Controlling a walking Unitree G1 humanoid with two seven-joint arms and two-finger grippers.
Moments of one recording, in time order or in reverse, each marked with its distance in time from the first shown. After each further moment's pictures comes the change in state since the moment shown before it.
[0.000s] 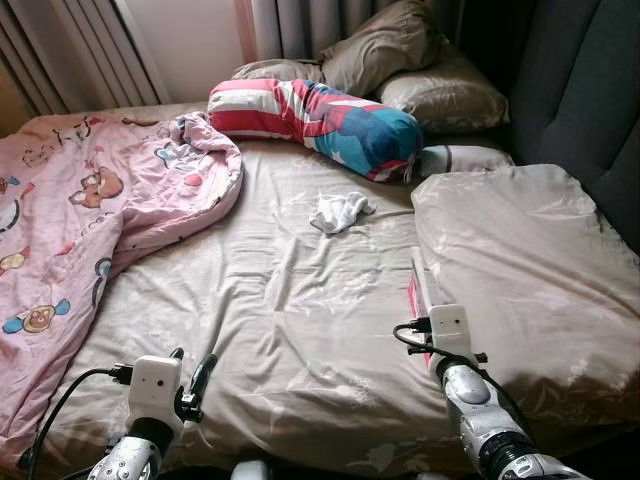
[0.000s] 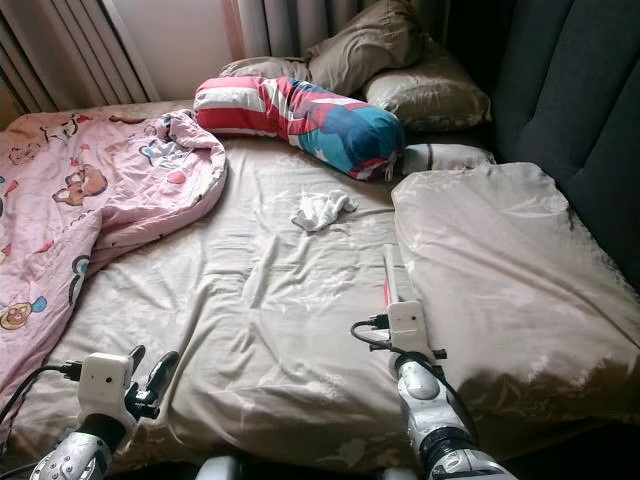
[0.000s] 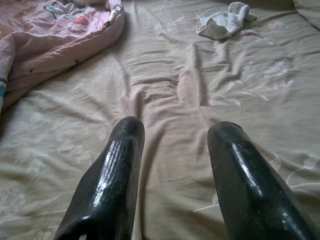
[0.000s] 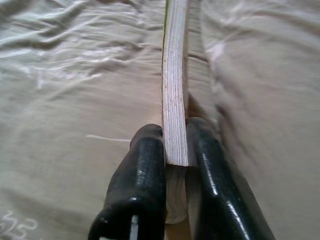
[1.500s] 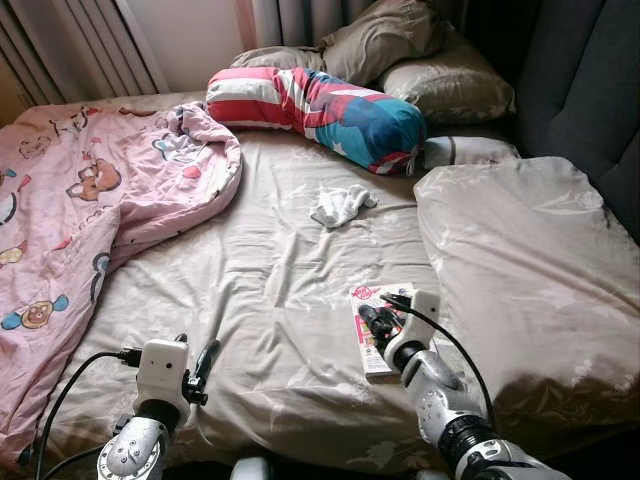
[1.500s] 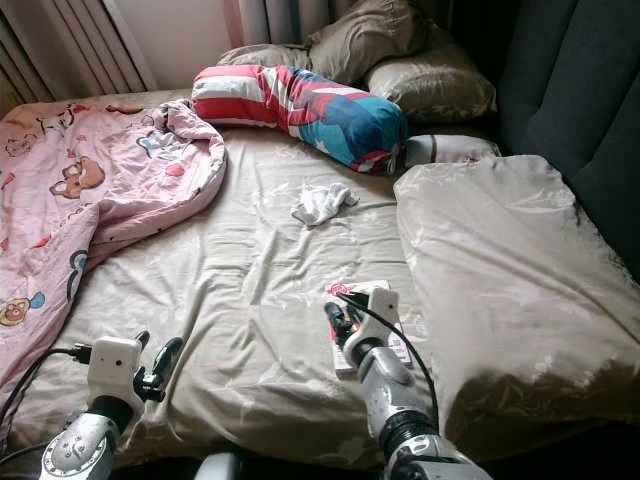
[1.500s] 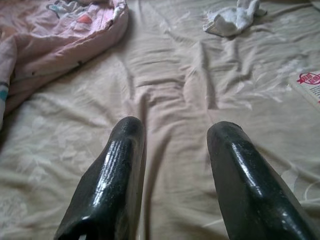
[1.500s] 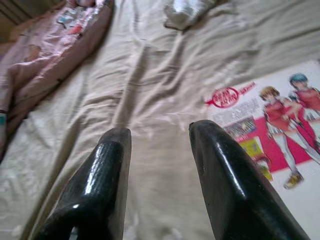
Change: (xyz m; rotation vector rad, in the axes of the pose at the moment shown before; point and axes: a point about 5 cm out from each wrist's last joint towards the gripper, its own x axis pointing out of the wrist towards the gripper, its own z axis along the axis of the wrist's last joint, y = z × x) left arm 0.018 -0.001 0.004 0.025 -0.002 0.026; right arm 0.002 0.054 0.036 0.573 -0.076 0.392
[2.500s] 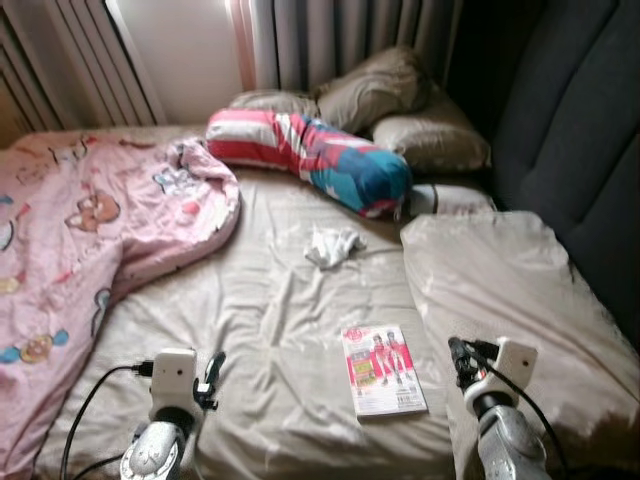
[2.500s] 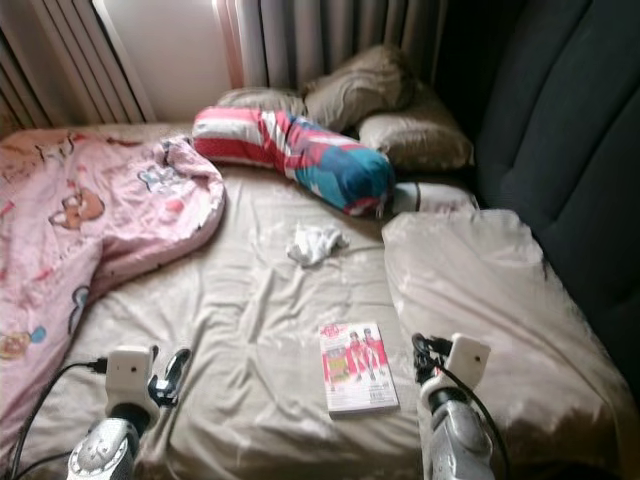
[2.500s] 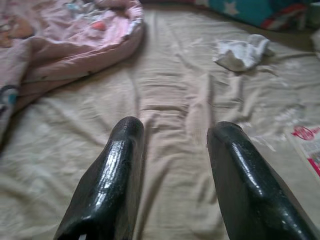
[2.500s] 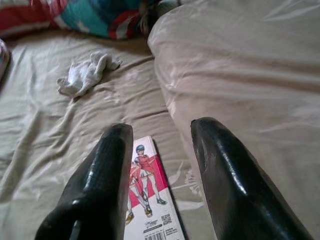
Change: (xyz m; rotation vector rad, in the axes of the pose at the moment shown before) left arm 0.008 -0.005 -0.039 -0.099 0.093 0.078; right arm -0.078 -0.097 -0.024 -0.099 -0.094 -0.403
